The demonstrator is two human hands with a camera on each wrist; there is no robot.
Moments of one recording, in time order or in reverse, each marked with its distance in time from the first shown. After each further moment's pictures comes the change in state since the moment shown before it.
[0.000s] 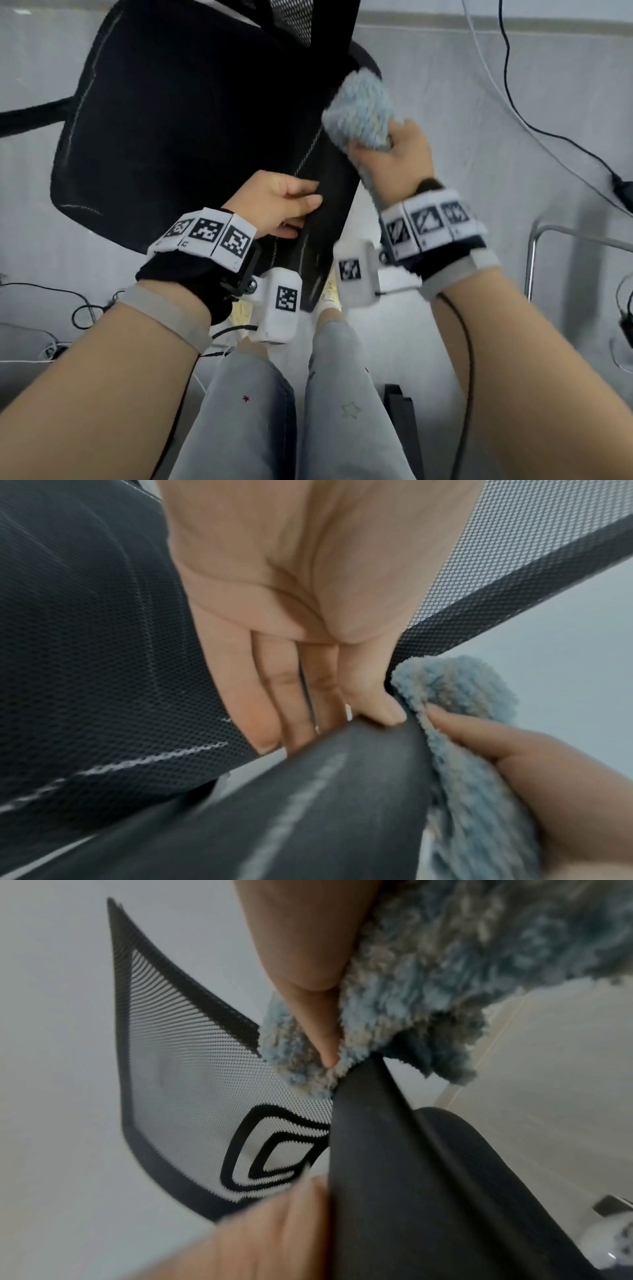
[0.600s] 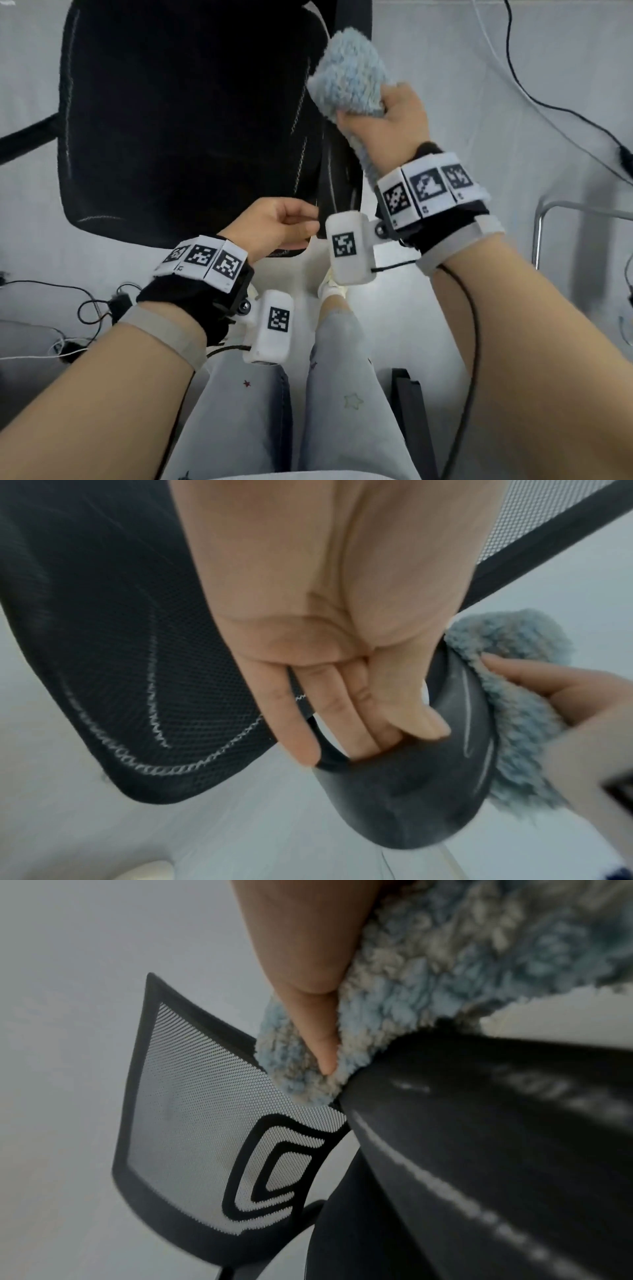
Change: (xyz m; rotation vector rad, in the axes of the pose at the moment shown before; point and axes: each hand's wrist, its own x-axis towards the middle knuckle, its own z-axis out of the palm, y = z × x) left_hand -0.012 -0.051 0.020 -0.076 -0.115 0.020; right_hand -0.014 -0.007 0.001 0.102 -0.006 -0.025
